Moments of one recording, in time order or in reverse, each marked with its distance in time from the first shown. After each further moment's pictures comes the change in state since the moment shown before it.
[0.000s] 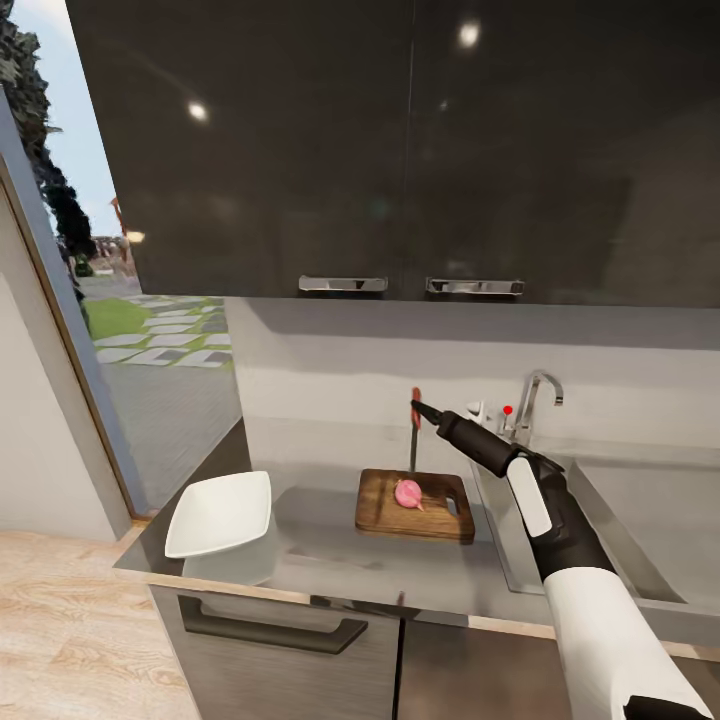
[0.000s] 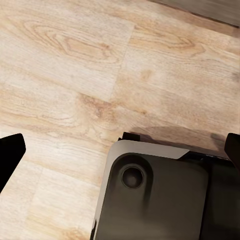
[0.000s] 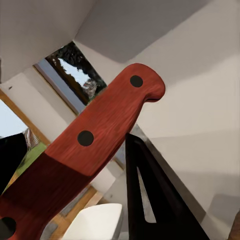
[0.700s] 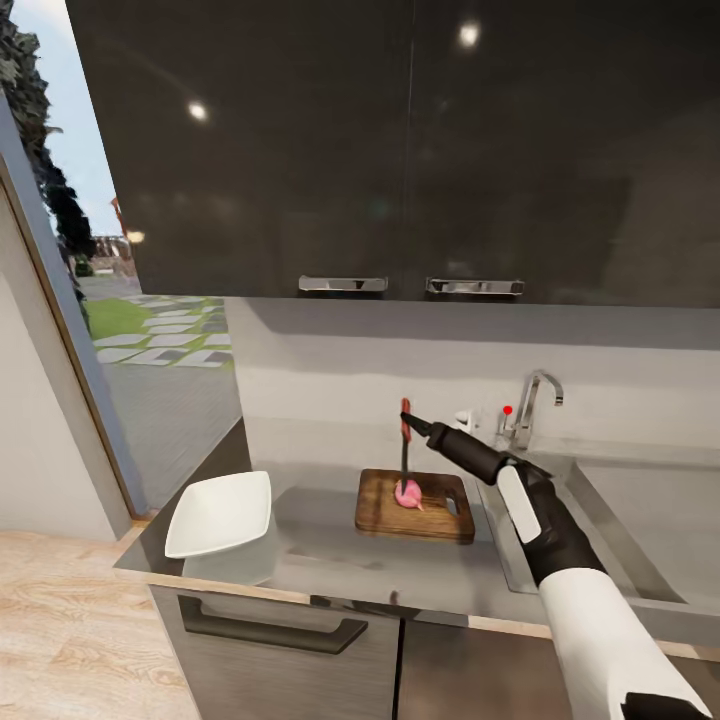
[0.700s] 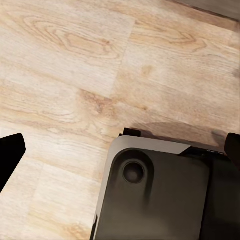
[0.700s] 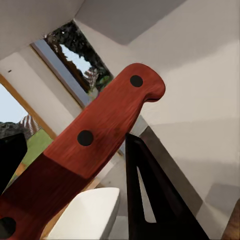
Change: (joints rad) left arm 0.000 0.000 0.000 0.014 0.000 0.000 0.000; right arm 0.000 -0.001 0.049 0.073 0.032 -0.058 0.040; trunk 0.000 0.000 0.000
